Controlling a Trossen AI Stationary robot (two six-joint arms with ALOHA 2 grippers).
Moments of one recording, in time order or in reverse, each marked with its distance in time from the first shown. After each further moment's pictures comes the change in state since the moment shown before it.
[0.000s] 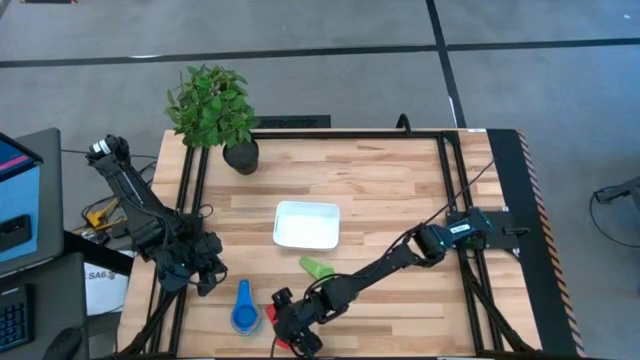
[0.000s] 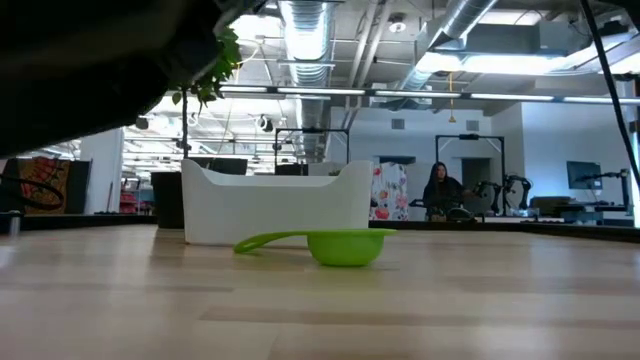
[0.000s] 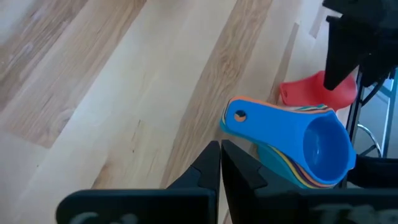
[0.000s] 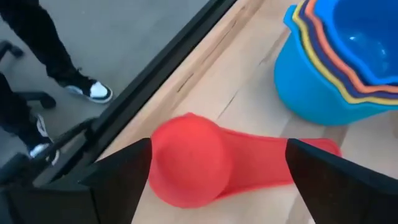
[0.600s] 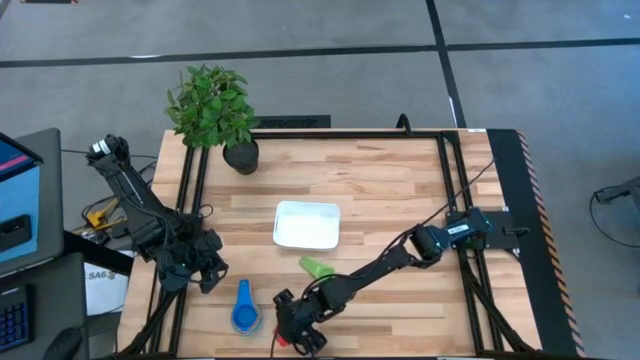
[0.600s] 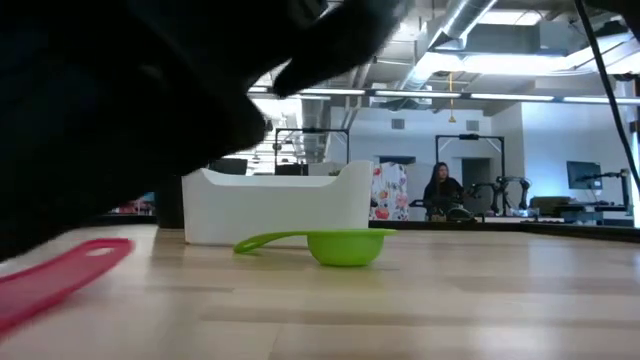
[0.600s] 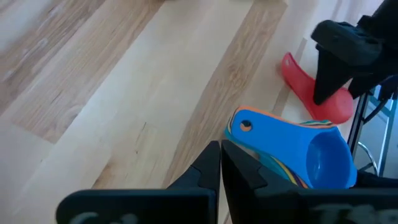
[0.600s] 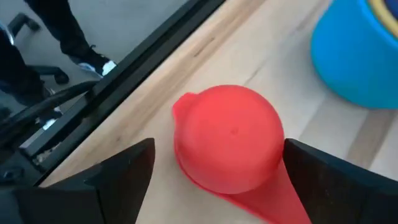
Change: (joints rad) left arm 0.003 0.000 0.000 -0.014 -0.027 -0.072; right arm -0.015 0.034 0.000 -0.031 -0.068 -0.064
